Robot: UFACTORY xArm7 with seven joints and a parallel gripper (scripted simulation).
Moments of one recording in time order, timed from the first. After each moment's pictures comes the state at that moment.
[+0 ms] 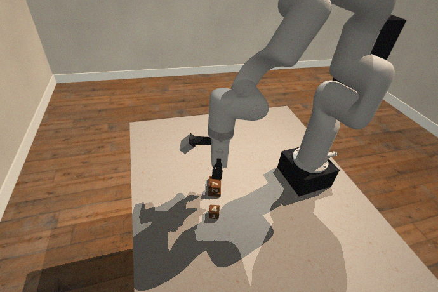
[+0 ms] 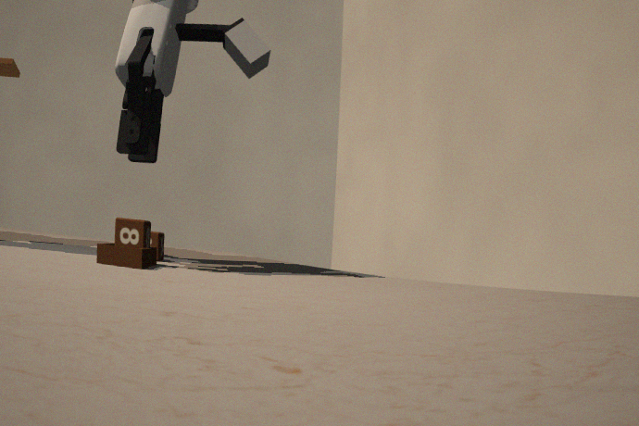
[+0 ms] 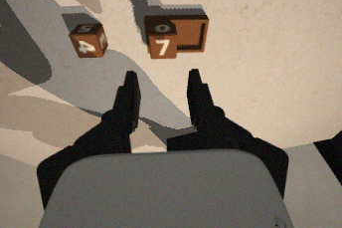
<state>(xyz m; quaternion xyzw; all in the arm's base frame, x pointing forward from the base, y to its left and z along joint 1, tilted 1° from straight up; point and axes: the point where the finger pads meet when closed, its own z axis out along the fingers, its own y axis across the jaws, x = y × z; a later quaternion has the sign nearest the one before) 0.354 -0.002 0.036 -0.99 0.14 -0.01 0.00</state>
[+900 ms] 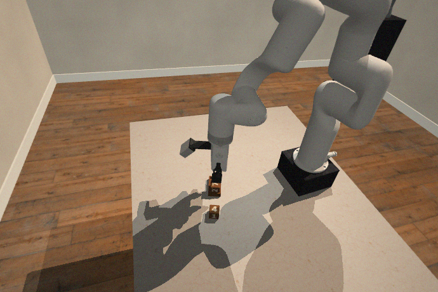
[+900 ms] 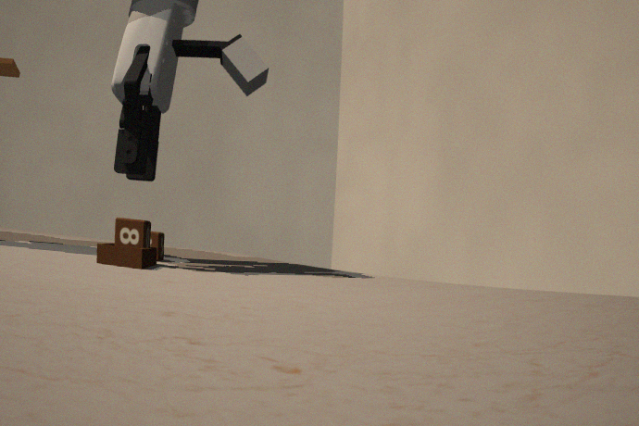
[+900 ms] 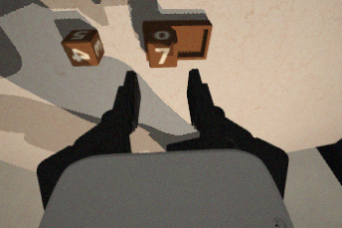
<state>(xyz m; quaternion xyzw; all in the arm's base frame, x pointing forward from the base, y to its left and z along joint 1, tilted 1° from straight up) 0.354 -0.003 0.018 -0.99 0.14 -0.01 0.00</state>
